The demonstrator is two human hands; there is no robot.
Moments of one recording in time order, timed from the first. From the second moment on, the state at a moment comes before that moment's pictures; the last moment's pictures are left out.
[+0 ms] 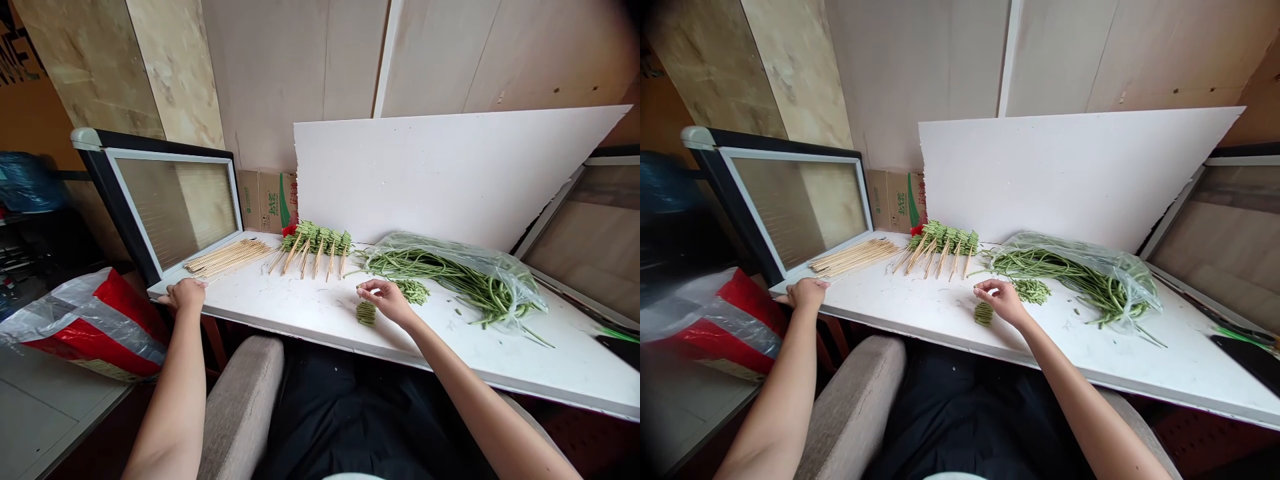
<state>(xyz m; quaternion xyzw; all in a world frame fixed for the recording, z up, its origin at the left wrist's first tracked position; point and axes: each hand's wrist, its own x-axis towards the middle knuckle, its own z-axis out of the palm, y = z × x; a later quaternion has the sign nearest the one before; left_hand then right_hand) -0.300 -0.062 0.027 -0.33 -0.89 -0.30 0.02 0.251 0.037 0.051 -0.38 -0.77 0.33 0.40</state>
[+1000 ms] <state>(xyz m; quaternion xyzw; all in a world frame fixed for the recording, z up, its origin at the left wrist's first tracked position) -0.297 -0.044 0.038 -0.41 -0.85 -0.33 -0.01 0.251 0.040 0.046 -0.37 -0.78 0.30 0.39</state>
